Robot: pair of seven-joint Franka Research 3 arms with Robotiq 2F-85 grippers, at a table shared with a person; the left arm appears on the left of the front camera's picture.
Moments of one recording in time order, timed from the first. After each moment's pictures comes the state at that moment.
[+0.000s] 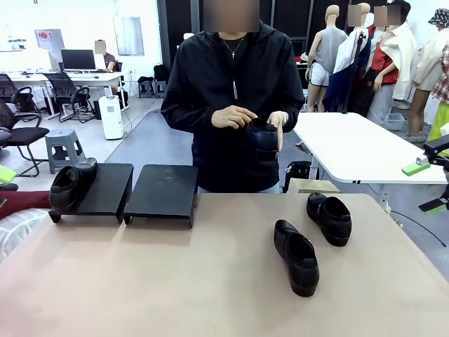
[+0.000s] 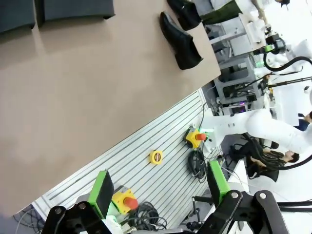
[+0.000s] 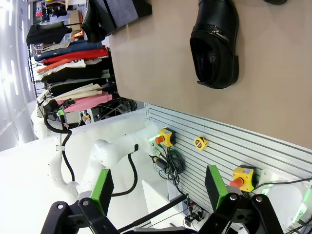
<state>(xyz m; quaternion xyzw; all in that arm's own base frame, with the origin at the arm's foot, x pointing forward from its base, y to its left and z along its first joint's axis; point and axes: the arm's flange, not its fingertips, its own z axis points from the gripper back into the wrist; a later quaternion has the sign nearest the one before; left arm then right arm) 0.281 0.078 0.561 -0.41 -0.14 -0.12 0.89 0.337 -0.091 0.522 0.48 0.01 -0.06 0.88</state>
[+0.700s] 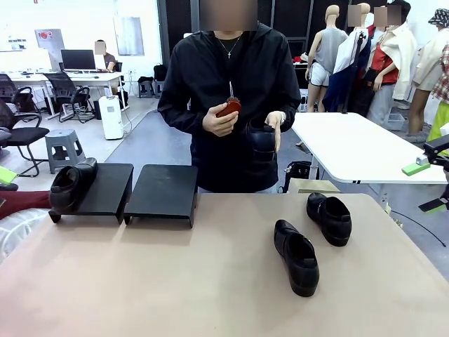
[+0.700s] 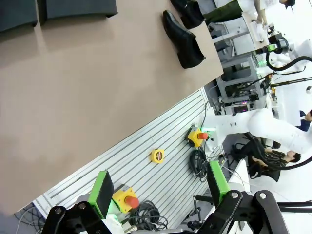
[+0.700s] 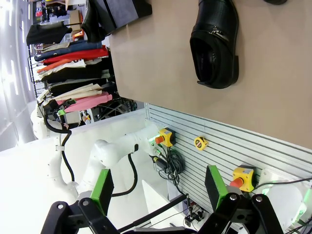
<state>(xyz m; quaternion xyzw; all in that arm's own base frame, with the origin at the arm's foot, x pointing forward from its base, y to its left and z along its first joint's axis) 0.281 0.078 0.562 -0.40 -0.14 -0.11 0.90 0.337 -0.091 0.522 0.48 0.01 -0.06 0.88</state>
